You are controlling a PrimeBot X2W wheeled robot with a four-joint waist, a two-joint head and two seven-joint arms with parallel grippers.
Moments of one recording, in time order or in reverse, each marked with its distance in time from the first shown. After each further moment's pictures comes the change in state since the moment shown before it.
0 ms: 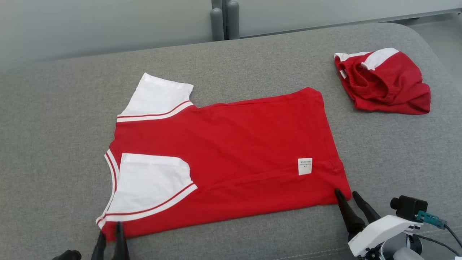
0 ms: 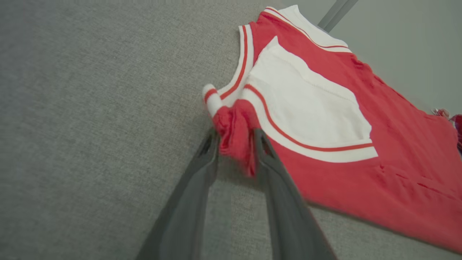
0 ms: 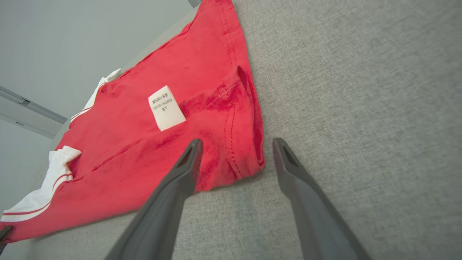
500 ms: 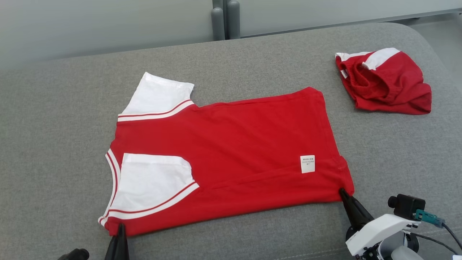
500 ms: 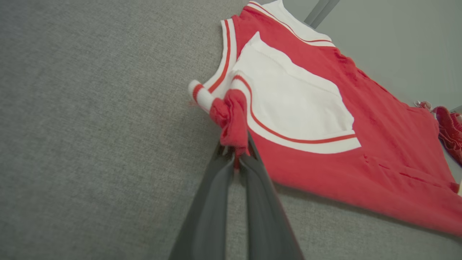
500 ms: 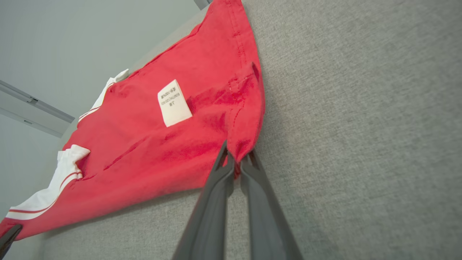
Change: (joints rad) left arm 0.000 -0.001 -0.025 -0.010 0.000 -0.022 0.000; right arm -0.001 -0.002 0.003 -0.017 0.000 0.002 0.000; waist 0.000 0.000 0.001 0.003
